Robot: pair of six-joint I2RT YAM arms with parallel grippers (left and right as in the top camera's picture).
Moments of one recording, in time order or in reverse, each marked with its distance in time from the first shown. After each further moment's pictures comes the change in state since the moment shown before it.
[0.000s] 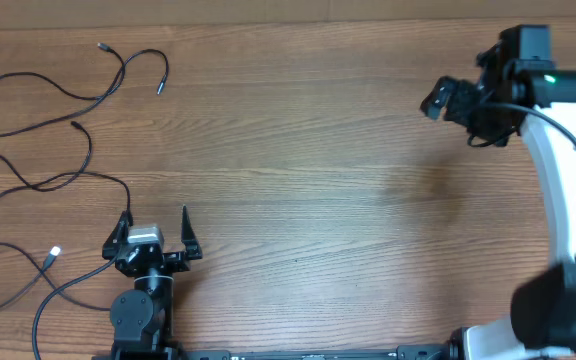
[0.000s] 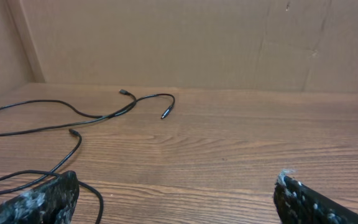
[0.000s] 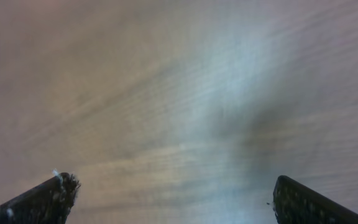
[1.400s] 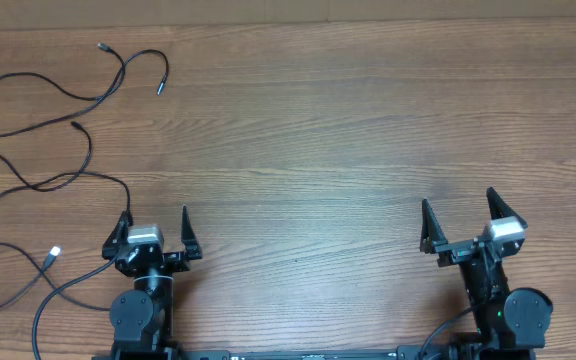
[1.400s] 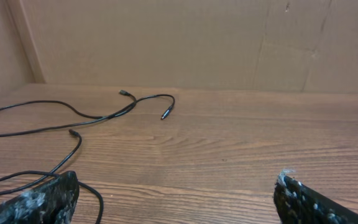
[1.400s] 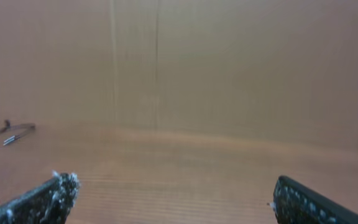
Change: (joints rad) left arm 0.000 -0.002 0.000 0.000 0.000 0.000; right arm 0.068 -1.661 -1.482 1.032 0.037 -0.313
